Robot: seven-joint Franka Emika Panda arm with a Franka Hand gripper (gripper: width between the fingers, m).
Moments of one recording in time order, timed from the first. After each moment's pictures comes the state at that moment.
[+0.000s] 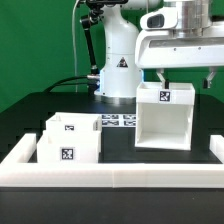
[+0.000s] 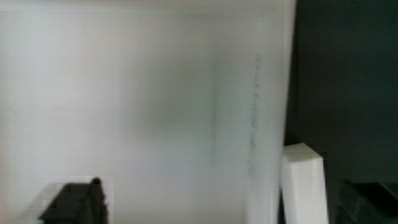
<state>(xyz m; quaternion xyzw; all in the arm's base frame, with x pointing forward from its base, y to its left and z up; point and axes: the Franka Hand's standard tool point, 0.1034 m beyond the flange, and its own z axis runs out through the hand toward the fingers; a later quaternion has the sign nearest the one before) 0.469 0.101 0.113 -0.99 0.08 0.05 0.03</state>
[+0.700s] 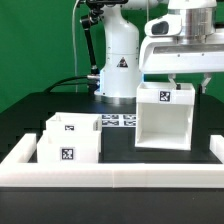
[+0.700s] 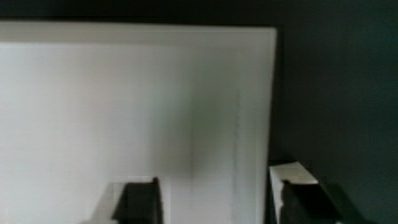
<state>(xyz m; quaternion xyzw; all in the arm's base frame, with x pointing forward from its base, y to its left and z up) 0.463 0.108 0.103 -1.00 0.08 0.05 0.03</state>
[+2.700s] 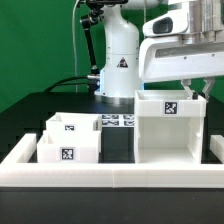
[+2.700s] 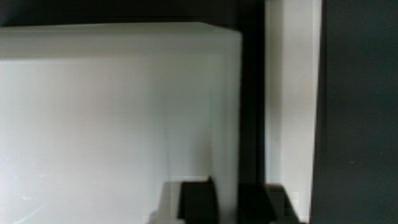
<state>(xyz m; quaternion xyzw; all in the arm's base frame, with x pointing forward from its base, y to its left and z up) 0.562 0.098 0.104 -1.00 0.04 -0.01 0.05</state>
